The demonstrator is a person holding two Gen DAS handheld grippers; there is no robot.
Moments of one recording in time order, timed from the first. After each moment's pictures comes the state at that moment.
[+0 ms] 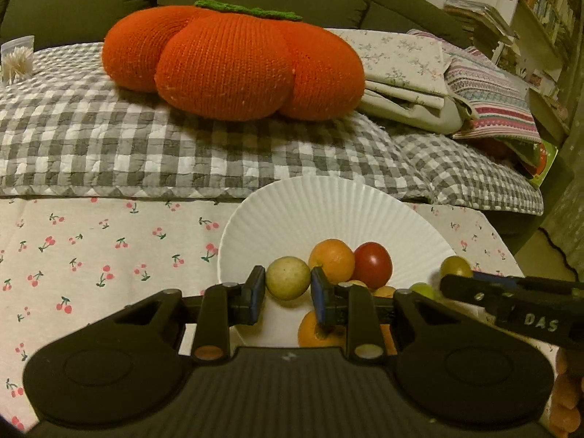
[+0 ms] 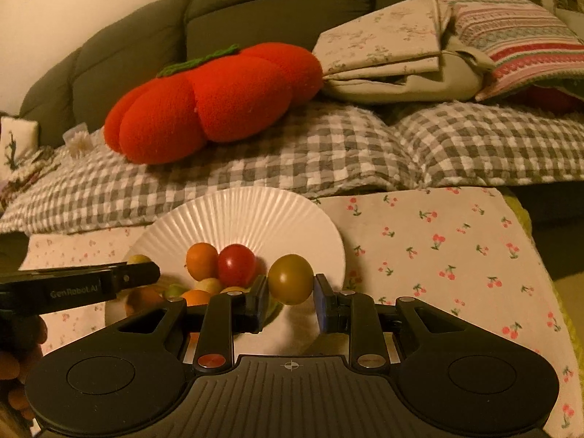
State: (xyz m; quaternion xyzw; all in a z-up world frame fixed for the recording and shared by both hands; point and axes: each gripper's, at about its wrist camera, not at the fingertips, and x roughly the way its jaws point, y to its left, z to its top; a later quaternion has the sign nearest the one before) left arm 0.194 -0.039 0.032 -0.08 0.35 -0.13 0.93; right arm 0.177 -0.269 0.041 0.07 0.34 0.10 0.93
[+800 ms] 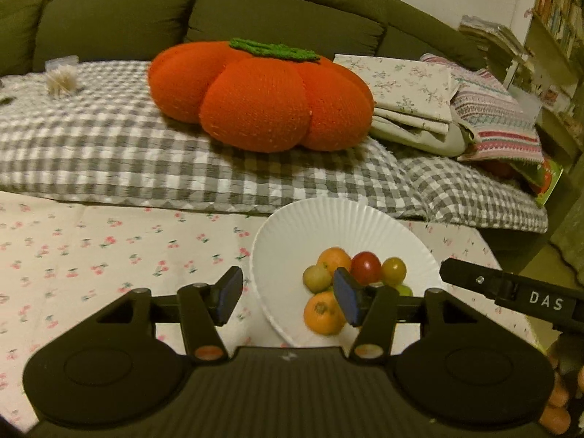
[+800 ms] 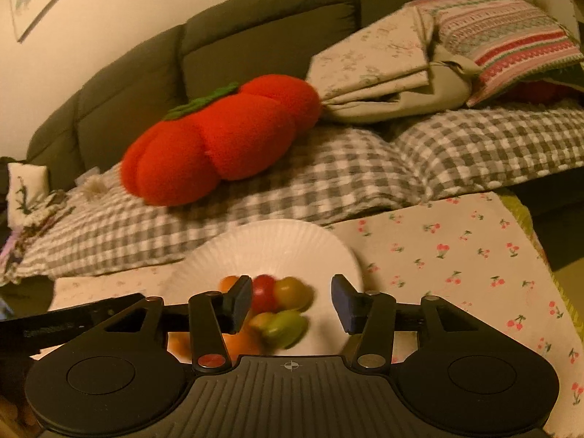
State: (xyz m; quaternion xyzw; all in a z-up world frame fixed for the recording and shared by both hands) left arm 0.141 -0.028 0.085 -0.08 0.34 -0.08 0.93; right arm 0.157 -0.273 0.071 0.14 0.31 0.11 0.93
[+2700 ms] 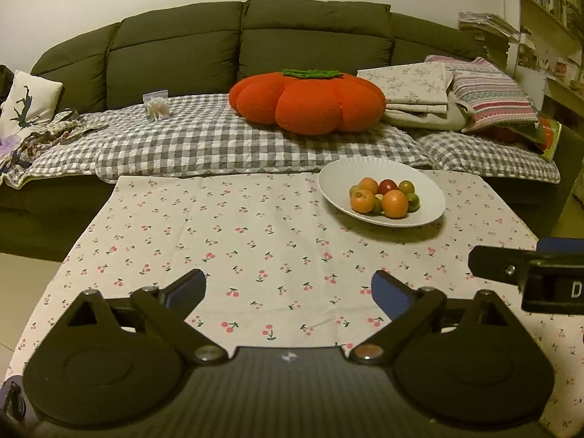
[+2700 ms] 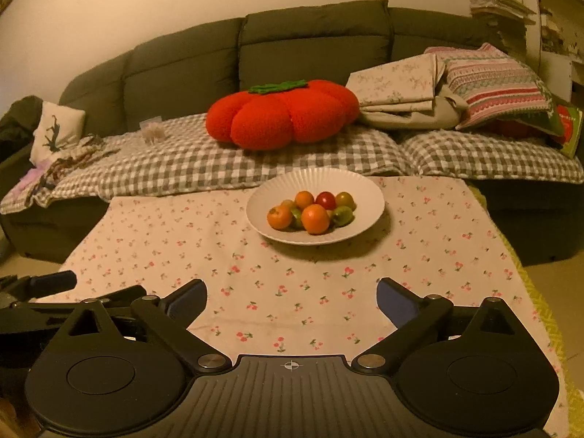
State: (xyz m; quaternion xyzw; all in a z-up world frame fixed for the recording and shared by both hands) left arm -0.065 -0.002 0.102 0.00 0.30 0.00 0.95; right arm -0.051 -0.202 0.108 0.05 0.30 0.10 0.95
